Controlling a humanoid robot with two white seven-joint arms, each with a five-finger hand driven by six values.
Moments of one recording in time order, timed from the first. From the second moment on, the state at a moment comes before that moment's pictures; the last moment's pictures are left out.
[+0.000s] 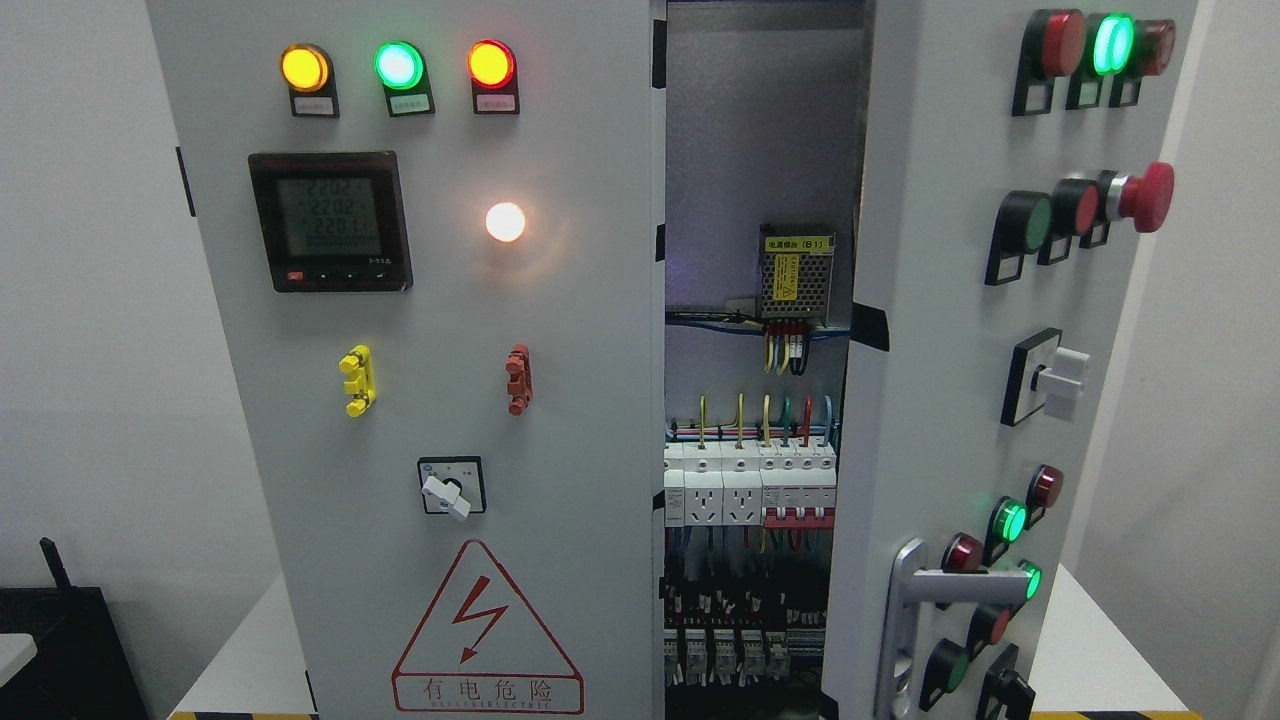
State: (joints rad) left arm 0.08 0.00 -0.07 0.00 0.11 -0.06 -0.15; right arm 0.12 0.12 0.14 -0.07 -0.10 -0.02 0.05
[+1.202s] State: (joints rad) left arm 0.41 0.04 -0.10 -0.43 0.12 -0.05 -0.15; right arm 0.12 0.12 0.14 -0.07 -0.10 -0.02 0.05
